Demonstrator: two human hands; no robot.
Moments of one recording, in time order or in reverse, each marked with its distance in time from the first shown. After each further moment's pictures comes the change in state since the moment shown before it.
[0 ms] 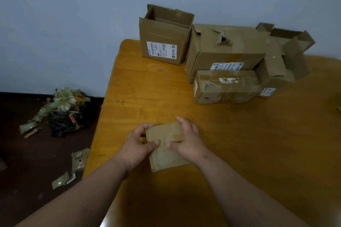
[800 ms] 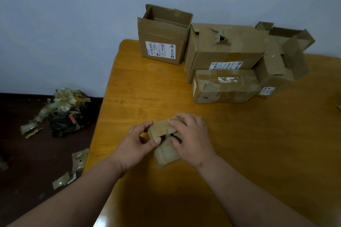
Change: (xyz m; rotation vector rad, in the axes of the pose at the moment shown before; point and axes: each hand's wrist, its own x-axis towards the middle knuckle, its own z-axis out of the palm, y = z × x) left_hand -0.010 0.012 -0.004 0.159 -0.028 0.105; right_hand -0.003 0.011 -0.008 -0.562 0.345 -0.540
